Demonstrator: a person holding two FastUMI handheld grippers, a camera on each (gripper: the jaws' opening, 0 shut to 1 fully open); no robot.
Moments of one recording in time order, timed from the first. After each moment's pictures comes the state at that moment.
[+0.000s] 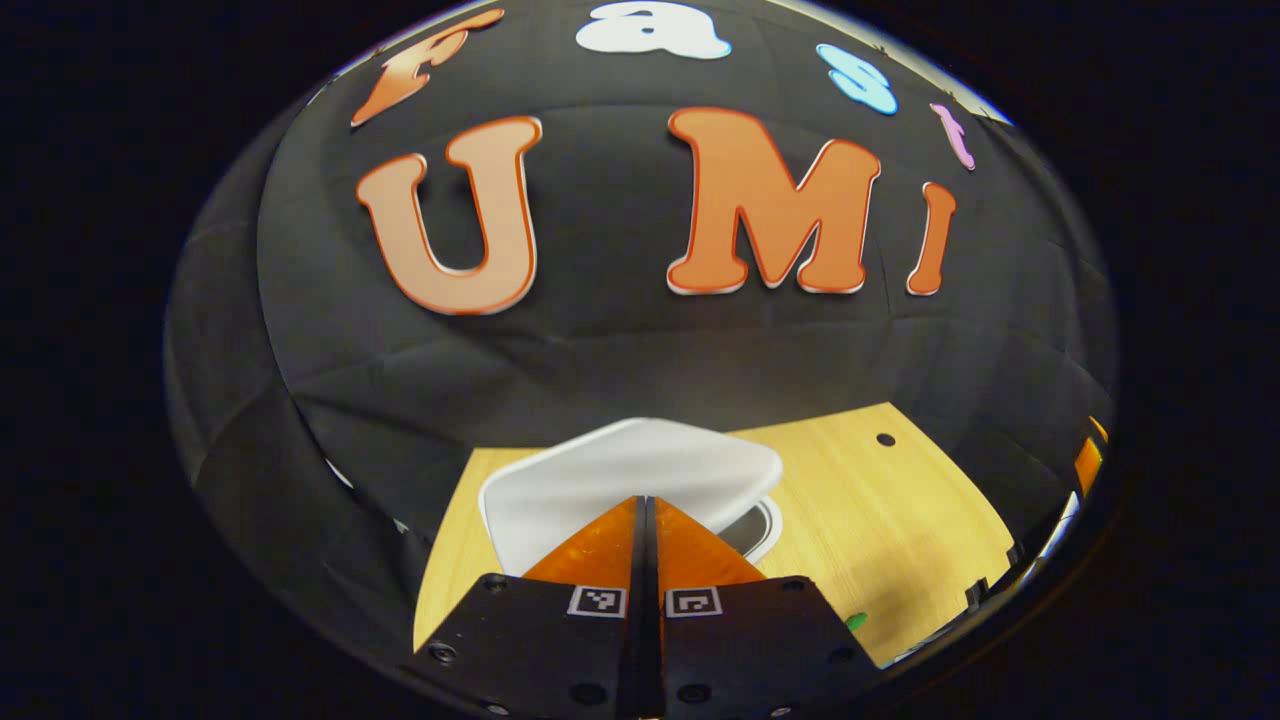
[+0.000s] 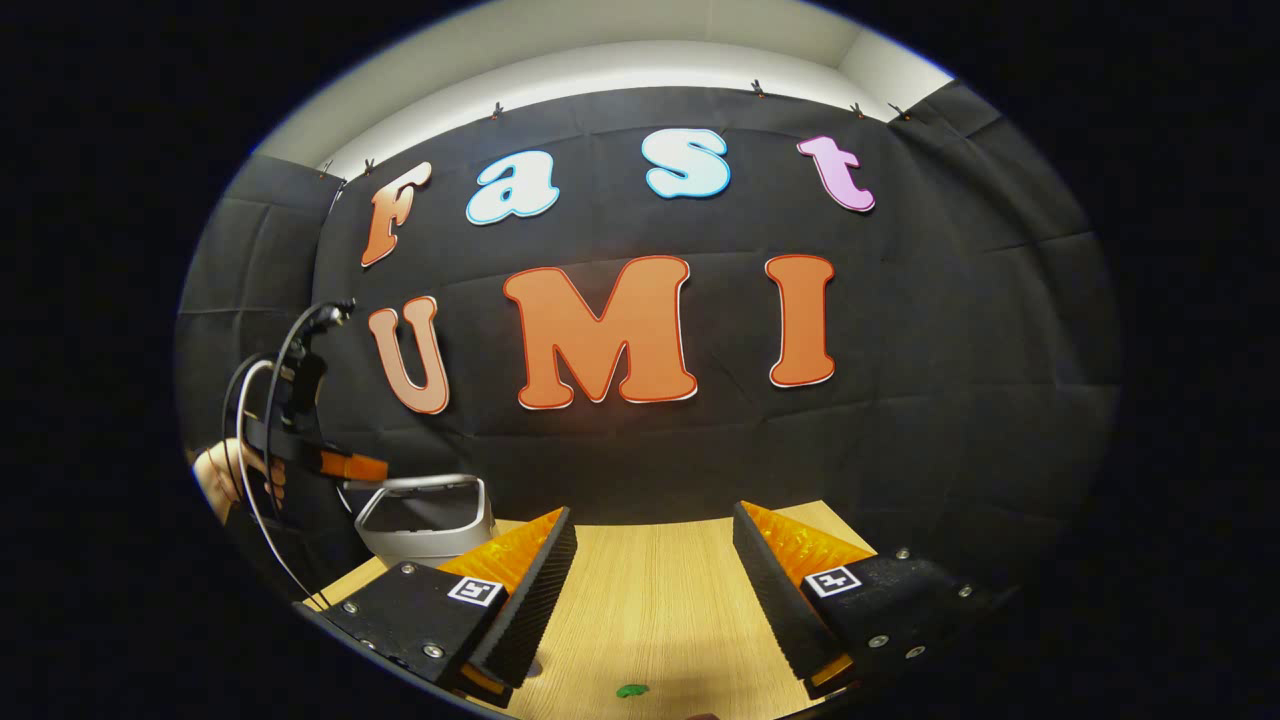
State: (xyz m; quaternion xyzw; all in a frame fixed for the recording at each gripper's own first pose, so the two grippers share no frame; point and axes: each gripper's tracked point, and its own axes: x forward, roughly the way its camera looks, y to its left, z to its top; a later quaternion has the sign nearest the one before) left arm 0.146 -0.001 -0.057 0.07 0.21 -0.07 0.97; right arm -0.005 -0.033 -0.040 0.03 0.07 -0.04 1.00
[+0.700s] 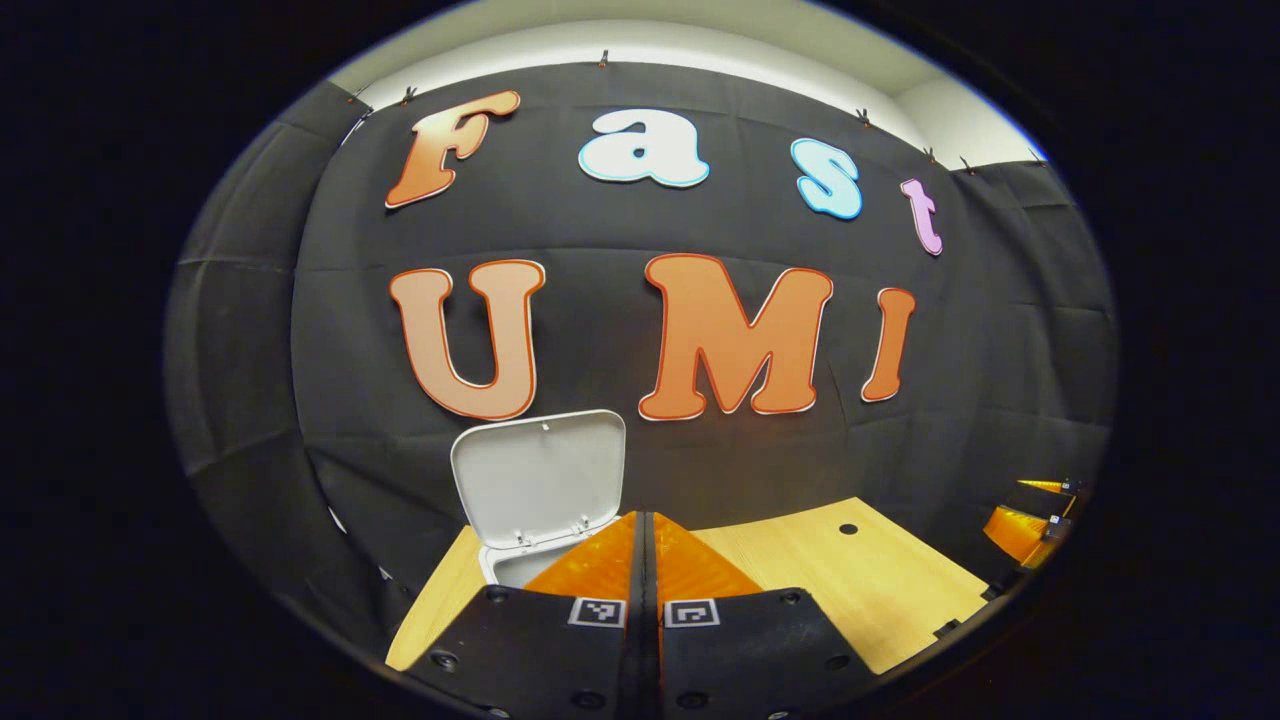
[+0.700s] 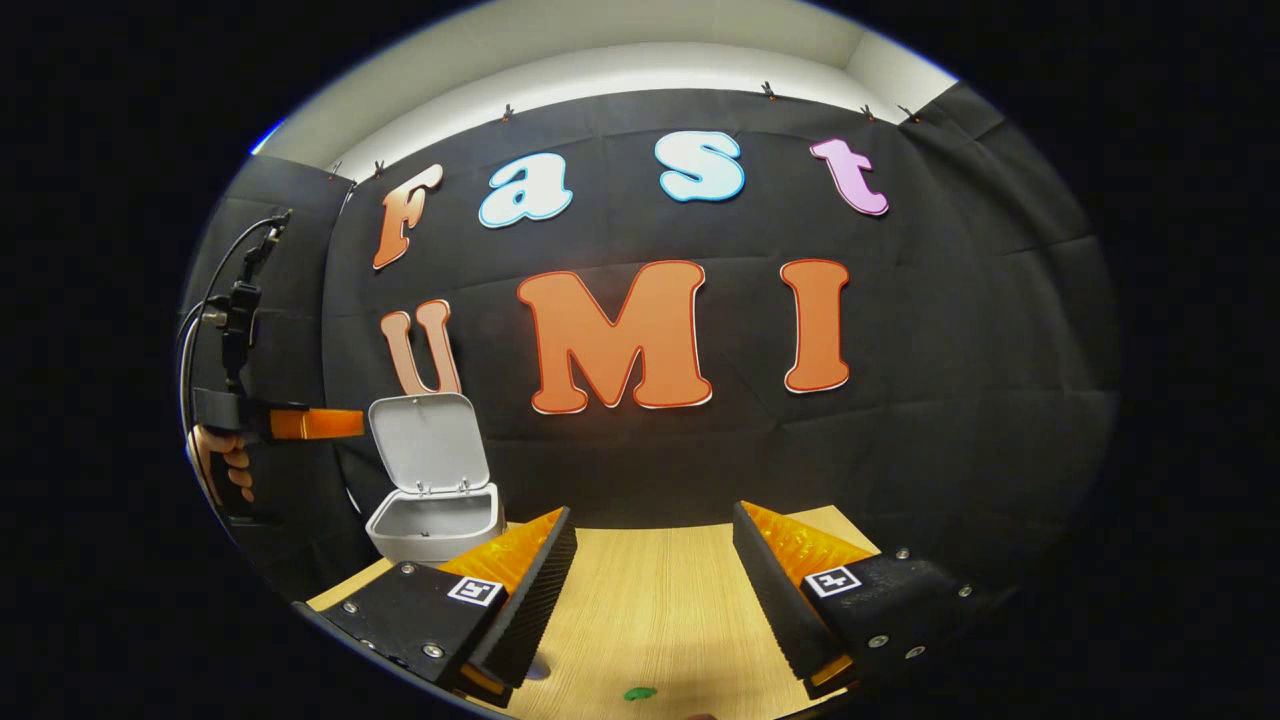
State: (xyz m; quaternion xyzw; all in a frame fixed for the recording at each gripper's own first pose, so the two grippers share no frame) left arm 0.070 -0.033 0.013 0.02 0.07 -0.09 0.99; right arm 0.000 -0.023 -0.031 0.04 0.06 -0.02 1.00
